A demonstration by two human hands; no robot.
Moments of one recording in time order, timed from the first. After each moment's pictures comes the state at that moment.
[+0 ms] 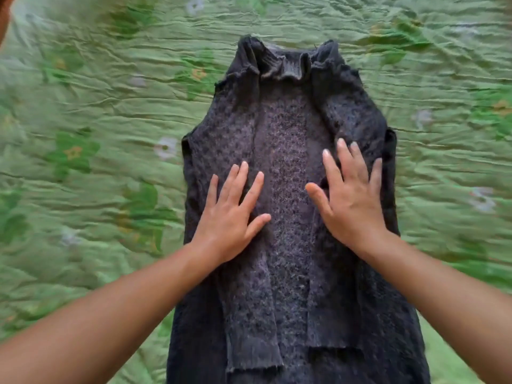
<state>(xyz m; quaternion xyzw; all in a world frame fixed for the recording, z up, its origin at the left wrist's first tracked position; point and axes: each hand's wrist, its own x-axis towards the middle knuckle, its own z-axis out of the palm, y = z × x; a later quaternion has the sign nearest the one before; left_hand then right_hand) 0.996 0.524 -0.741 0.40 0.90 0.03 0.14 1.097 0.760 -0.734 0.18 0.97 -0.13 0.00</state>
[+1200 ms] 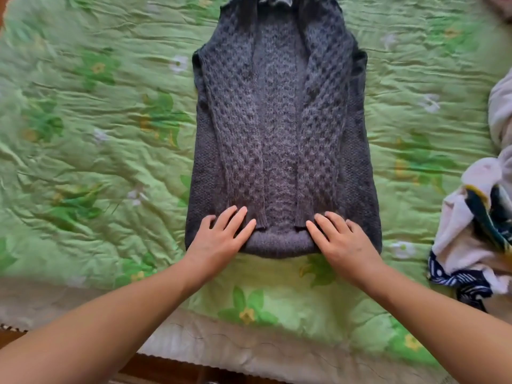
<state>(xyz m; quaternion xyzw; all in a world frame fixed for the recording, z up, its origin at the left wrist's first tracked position) 1.230 0.369 -0.719 0.53 0.83 -0.07 0.12 1.385 0.648 -0.712 -0.06 0.98 0.01 0.17</state>
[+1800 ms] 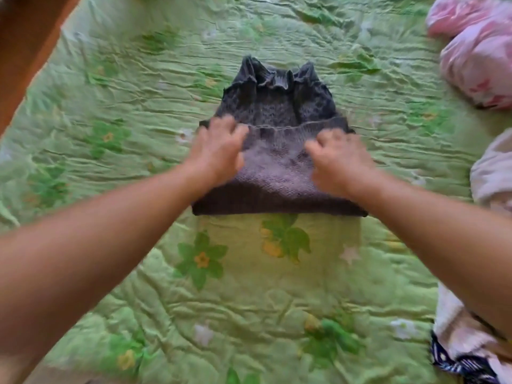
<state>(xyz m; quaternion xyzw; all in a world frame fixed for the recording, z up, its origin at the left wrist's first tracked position) 0.972 0.534 -0.613 0.39 0.92 -0.02 0.05 1.108 0.757 -0.610 0.05 0.99 0.08 0.11</state>
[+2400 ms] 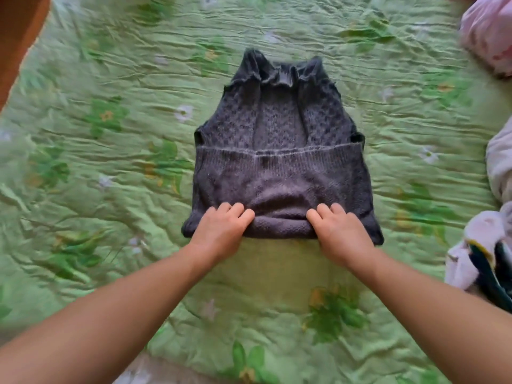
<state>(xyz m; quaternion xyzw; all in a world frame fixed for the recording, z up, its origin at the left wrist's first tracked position) 1.116 0.449 -0.686 0.46 0.88 -0.04 0.15 1.246 0.688 -0.688 0.05 0.97 -0.01 0.22</state>
